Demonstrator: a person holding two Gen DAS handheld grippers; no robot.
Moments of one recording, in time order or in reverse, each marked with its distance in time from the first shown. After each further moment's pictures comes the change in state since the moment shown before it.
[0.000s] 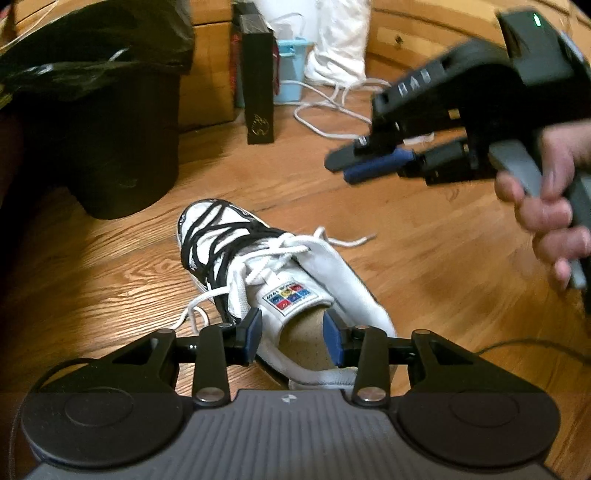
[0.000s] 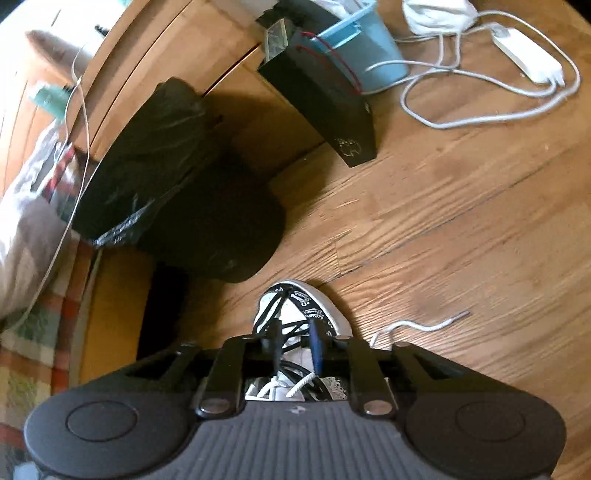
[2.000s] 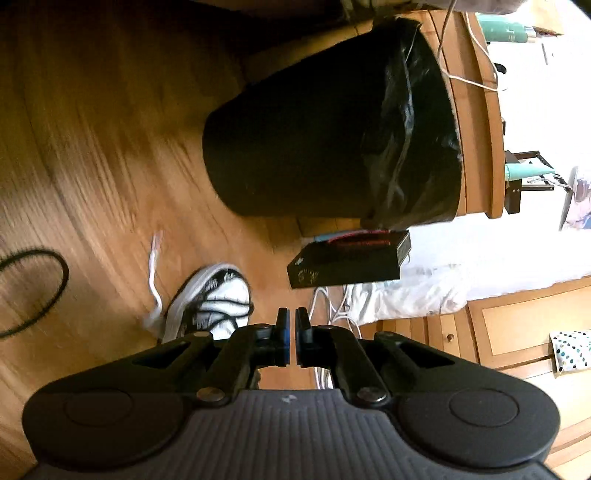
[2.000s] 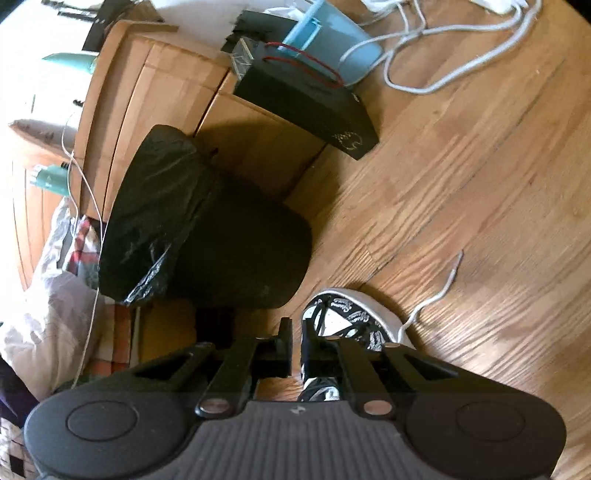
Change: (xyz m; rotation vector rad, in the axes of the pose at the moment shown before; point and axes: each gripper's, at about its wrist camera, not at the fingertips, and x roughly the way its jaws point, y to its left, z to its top) left arm 0.005 0.166 -0.034 -1.262 -0.330 -0.385; right arm 0.016 -0.016 -0.008 0.239 -0.074 0.150
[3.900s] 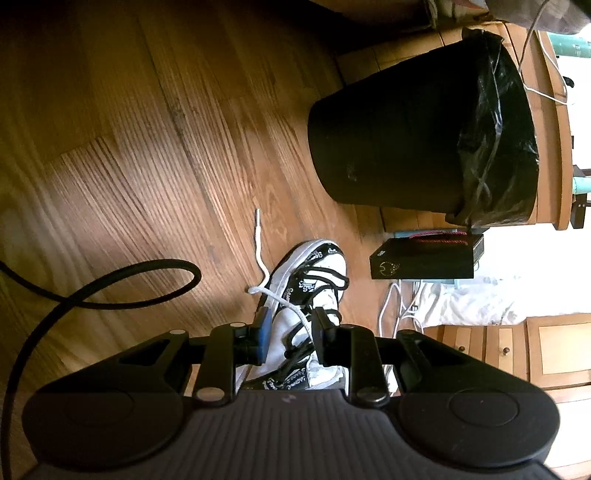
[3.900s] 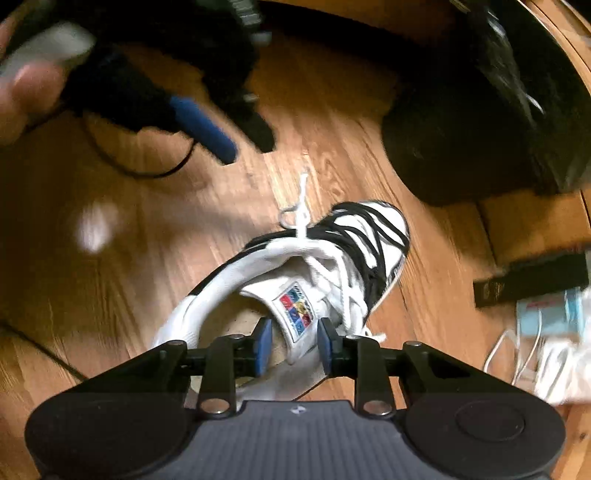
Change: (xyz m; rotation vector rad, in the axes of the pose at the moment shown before) left arm -0.026 0.038 -0.030 -0.114 0.009 0.225; right arm 0.065 0.081 -0.168 -1.873 0.619 -0.462
